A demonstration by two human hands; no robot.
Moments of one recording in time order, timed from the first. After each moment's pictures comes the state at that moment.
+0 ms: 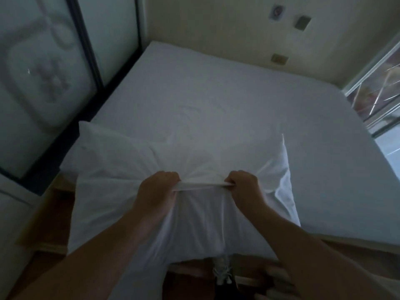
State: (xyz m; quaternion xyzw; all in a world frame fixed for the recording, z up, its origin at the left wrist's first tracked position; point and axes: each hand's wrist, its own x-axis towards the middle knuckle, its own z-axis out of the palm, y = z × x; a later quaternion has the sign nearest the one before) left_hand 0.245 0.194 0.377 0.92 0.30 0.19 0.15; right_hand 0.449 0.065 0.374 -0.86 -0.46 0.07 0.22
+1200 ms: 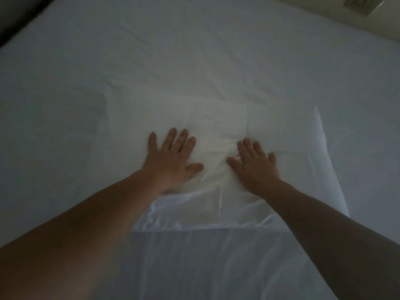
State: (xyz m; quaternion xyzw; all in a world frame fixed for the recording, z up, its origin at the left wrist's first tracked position) left_hand 0.738 0.500 0.086 0.93 0.35 -0.11 0.11; right_hand 0.939 0.372 0.096 -0.85 -0.50 0.17 -0.06
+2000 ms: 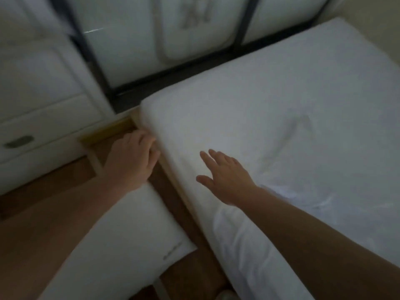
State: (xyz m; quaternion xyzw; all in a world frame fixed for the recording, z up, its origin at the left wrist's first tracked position) left_hand 0.143 0.370 0.184 0.73 0.67 0.09 0.06; right_hand 0.389 0.392 0.185 -0.48 -0.85 0.18 -0.10
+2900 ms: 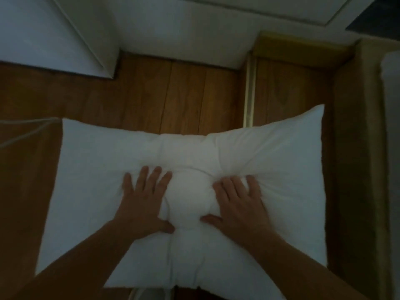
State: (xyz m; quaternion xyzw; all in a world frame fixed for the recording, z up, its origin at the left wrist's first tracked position) left_hand -0.033 0.026 -0.214 0.48 0.84 -0.05 0.26; right_hand 0.136 0.213 -0.194 -0.13 -0.98 0.06 -0.11
